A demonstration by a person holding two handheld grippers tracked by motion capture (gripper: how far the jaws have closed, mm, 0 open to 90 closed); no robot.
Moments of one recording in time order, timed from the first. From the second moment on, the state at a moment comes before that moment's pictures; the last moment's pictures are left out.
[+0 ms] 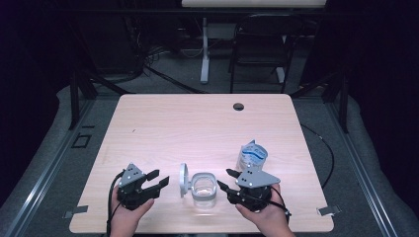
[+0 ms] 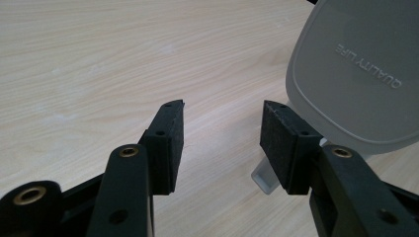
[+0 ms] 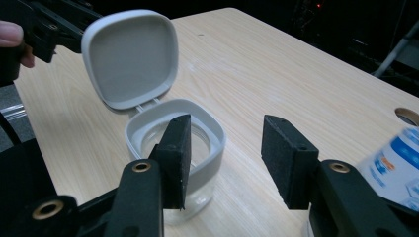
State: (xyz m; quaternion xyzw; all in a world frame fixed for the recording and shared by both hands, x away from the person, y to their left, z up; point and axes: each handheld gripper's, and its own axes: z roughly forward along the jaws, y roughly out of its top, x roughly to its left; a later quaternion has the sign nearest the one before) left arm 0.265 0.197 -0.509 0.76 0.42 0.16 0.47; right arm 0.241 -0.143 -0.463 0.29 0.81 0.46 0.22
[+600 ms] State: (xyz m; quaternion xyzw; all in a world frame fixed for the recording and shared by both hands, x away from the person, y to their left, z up) left arm 0.265 0.199 -0.509 0.76 0.42 0.16 0.47; right arm 0.240 -0.187 -0.466 0.35 0.79 0.45 0.24
